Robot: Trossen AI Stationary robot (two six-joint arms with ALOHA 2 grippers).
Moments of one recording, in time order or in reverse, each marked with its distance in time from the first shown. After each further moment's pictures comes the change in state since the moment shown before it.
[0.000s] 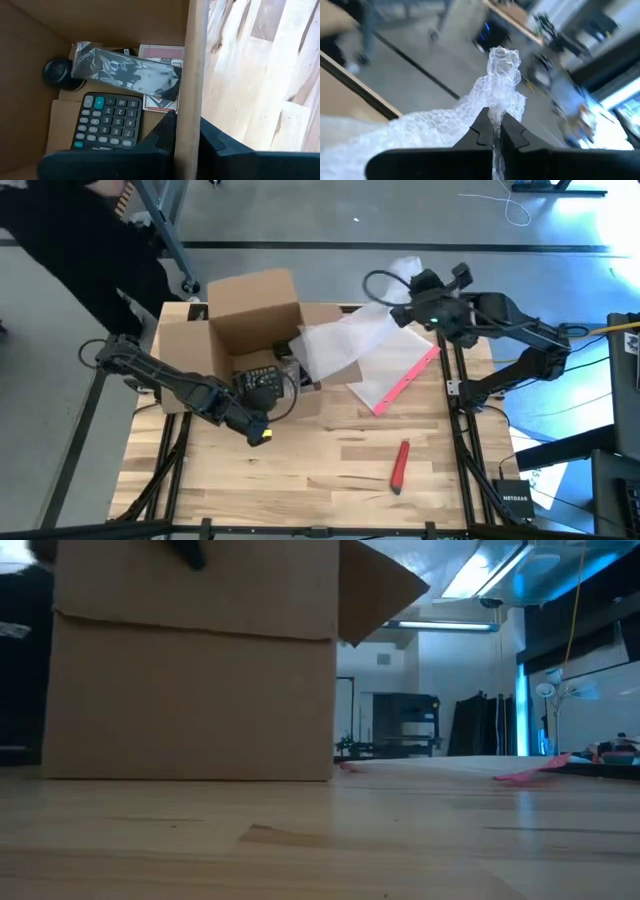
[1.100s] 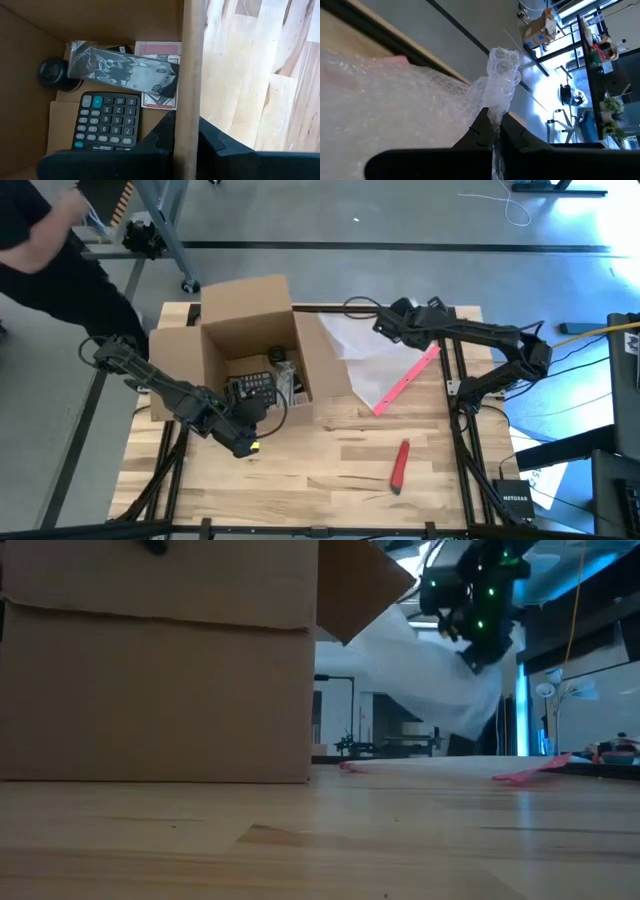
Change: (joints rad) left arm -0.113 -0.009 0.000 -0.048 0.006 -0.027; right arm -0.356 0.087 -0.733 0.264 -0.120 0.178
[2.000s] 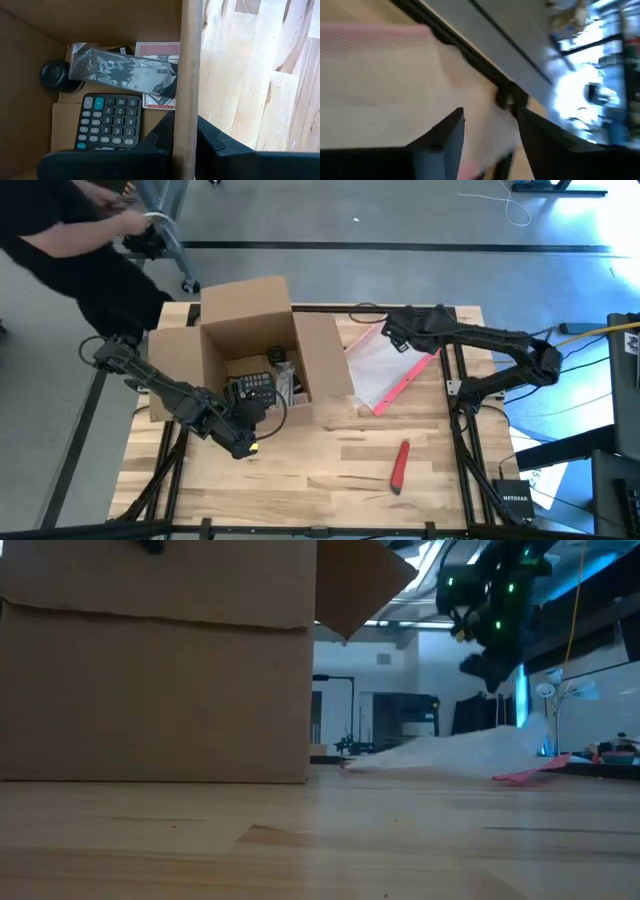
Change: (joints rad) left arm -0.005 -0.004 0.000 -0.001 -0.013 0.012; right arm -0.005 -0.121 -0.068 0.003 -0.176 -0.068
